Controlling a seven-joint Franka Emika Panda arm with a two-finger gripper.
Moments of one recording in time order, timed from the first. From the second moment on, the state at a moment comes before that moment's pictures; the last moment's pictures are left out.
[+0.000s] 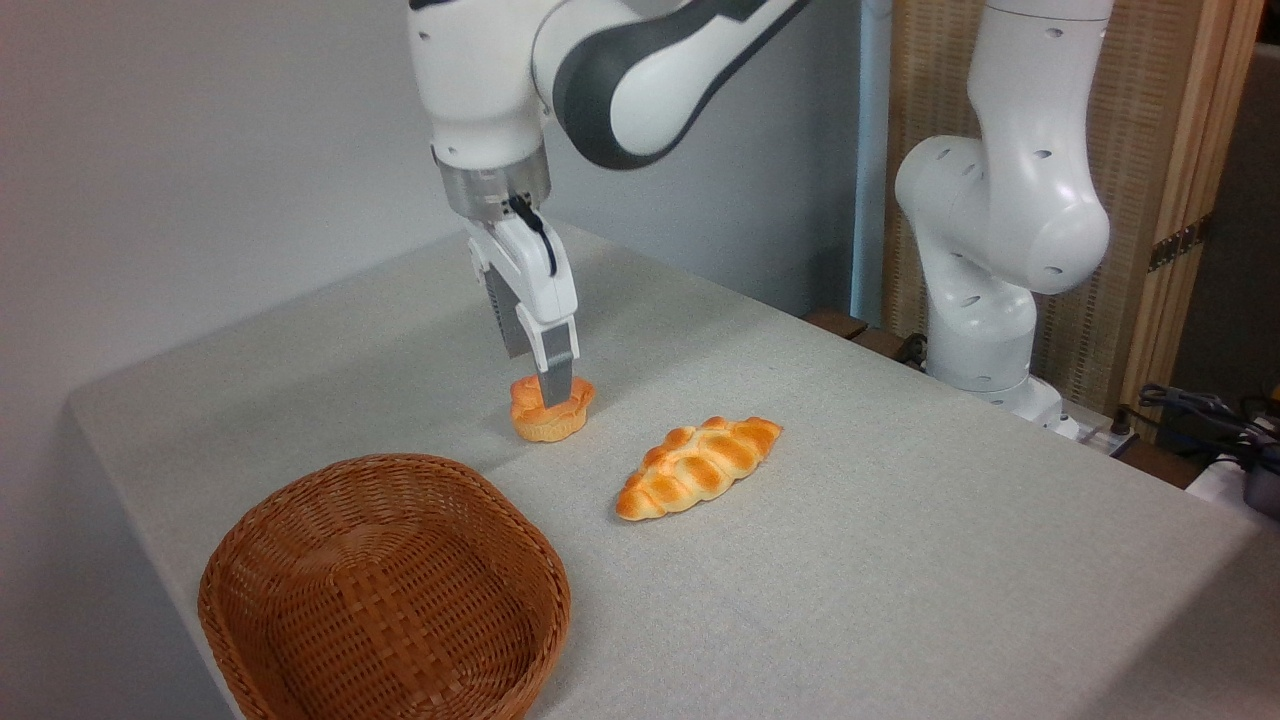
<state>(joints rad) -0.33 -0.18 -0.02 -2.20 -0.18 2.02 0.72</state>
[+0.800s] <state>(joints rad) -0.36 -0.17 -0.02 -2.30 -0.19 2.12 0.72</state>
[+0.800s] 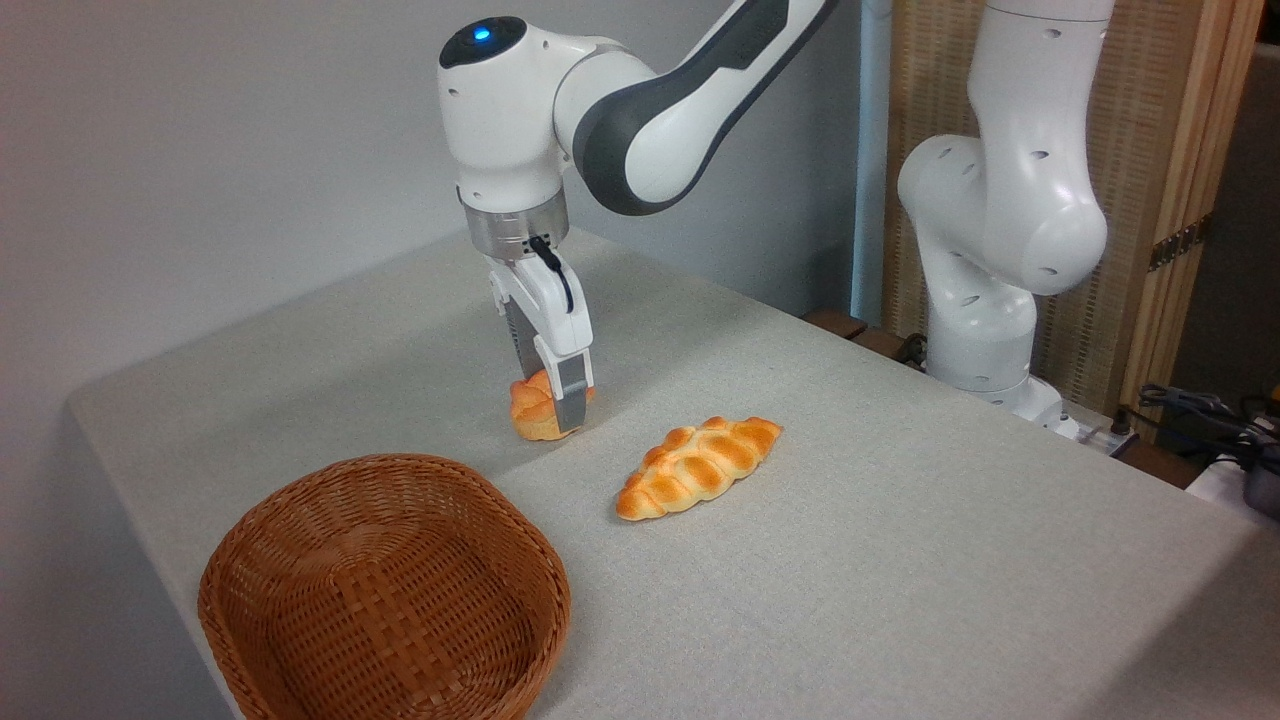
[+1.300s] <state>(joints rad) -0.36 -0.17 -0.02 -2.30 -0.19 2.12 0.72</state>
